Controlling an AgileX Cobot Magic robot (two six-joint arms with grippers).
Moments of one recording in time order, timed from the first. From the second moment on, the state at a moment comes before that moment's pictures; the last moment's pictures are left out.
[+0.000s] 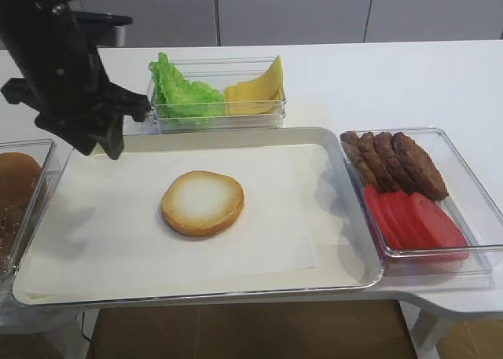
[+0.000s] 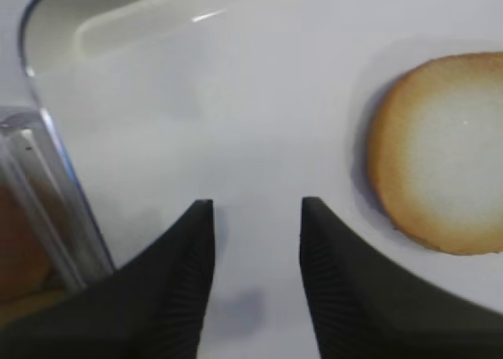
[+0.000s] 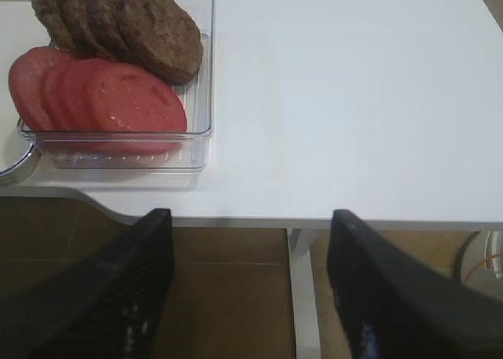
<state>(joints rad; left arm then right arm) -0.38 1.66 -1.35 0.04 1.11 -0.16 -0.05 -0.02 -0.48 0.10 1.15 -0.13</state>
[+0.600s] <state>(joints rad) 0.04 1.44 -1.23 -0.02 1.16 -0.03 -0.05 -0.02 -0.48 0.10 1.15 -0.13</state>
